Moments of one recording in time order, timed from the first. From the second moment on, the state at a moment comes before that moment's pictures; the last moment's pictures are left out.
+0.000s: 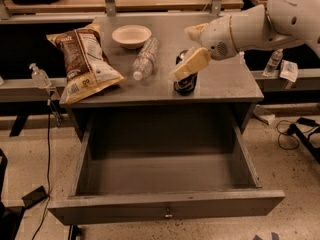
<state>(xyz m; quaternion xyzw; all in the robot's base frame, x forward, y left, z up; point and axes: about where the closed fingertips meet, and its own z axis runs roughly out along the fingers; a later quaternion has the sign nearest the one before) 0.642 -0.063 0.936 -0.54 0.67 0.24 0.45</state>
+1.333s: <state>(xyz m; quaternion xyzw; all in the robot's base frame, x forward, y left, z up) 0.630 -0.061 0.886 -0.51 0.65 0.29 0.49</state>
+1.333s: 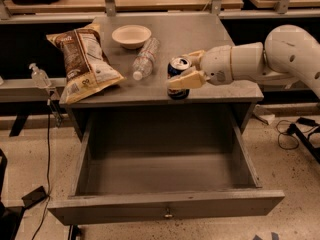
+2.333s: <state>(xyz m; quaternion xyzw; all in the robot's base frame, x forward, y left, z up) 0.590 -0.082 0.930 -0.53 0.57 0.31 0.55</state>
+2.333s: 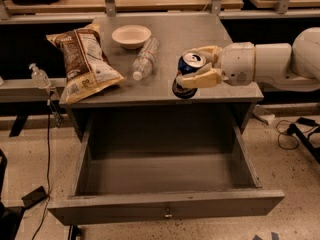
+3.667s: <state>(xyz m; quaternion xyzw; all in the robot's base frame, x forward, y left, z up) 0.532 -0.086 0.875 -0.52 0.55 0.33 0.56</state>
